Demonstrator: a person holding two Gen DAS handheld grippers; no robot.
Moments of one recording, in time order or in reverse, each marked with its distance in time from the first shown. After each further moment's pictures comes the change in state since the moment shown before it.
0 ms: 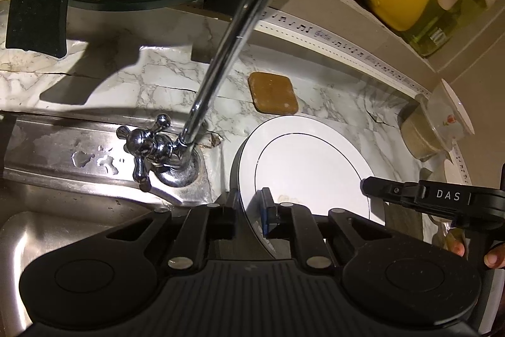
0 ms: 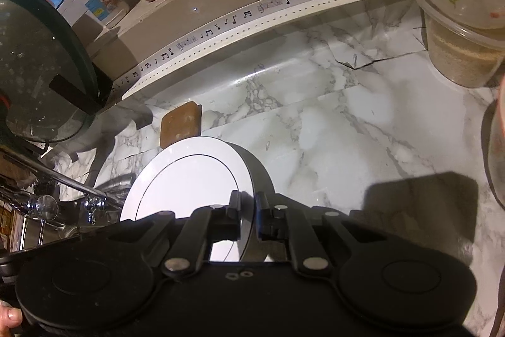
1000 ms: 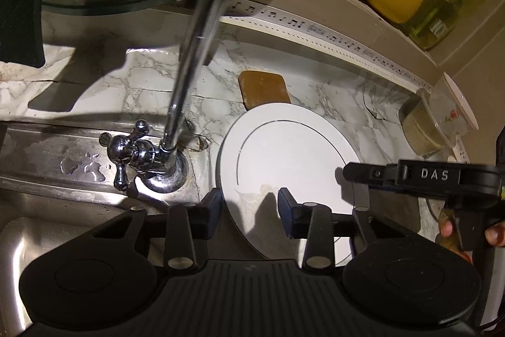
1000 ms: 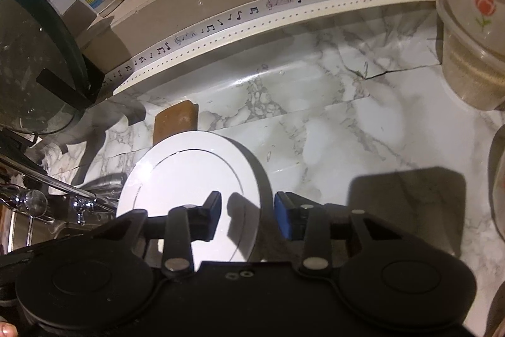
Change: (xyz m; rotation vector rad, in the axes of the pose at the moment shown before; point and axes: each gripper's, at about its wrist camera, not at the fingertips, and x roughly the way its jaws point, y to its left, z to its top) left arm 0.013 -0.009 0.006 0.013 0.013 0.017; right arm 0.021 0.003 0.017 -0.048 0.058 -0.021
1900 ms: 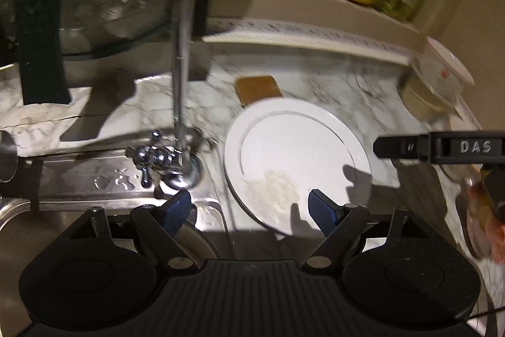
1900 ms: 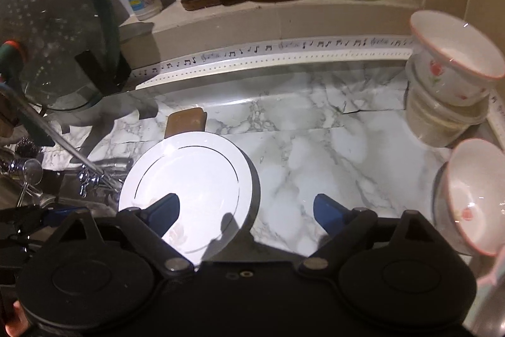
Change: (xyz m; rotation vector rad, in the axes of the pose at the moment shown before) left arm -0.031 -0.022 -0.021 0.175 -0.056 0.106; right arm -0.049 0.022 -0.023 -0.166 -0.105 -0.102
